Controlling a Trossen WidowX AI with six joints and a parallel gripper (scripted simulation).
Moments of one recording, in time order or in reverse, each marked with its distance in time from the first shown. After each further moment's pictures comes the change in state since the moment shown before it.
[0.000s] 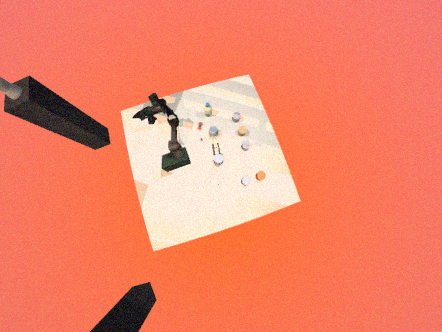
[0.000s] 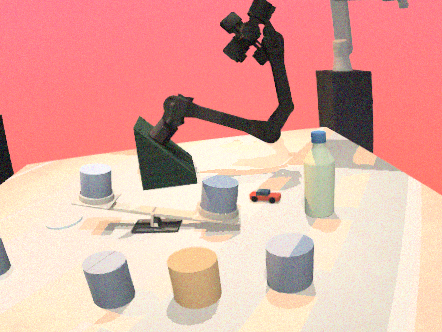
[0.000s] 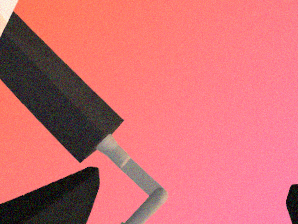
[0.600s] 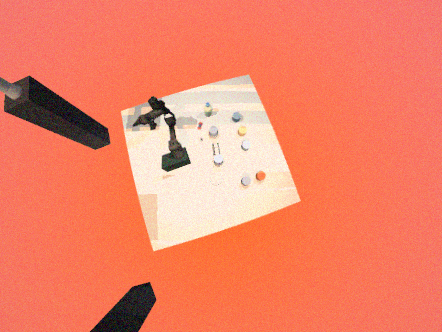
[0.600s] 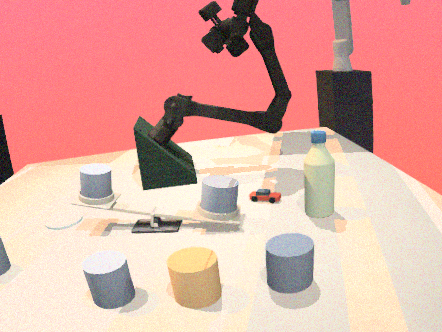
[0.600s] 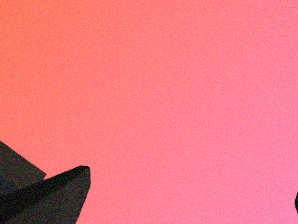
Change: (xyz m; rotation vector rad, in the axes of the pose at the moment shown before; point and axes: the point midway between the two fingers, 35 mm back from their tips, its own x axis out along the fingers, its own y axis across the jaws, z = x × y) arm -0.013 -0.083 0.038 0.090 -0.175 -0.325
